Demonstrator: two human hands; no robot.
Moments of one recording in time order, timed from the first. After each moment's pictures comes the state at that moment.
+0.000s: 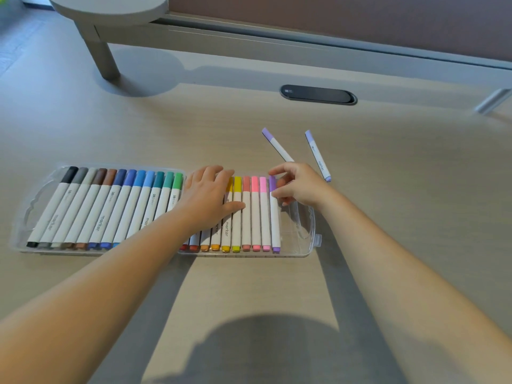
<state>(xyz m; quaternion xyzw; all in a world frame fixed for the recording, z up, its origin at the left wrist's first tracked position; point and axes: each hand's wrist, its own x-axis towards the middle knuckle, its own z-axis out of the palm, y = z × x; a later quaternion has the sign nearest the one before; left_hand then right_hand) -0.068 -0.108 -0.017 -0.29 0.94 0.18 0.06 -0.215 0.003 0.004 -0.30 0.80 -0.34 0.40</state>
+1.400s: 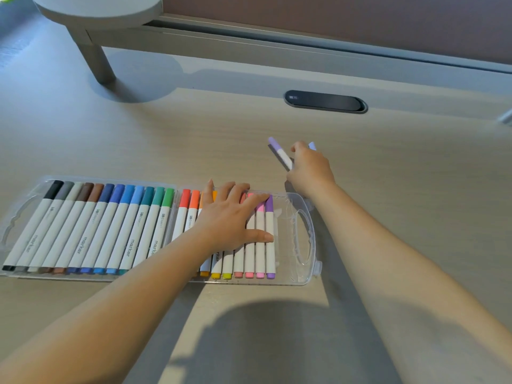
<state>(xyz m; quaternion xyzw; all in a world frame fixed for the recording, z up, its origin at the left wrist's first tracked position) -0.105 -0.096 -0.031 -0.21 0.96 0.12 0.12 -0.261 -0.036 0.001 -0.35 0.92 -0.12 0.14</state>
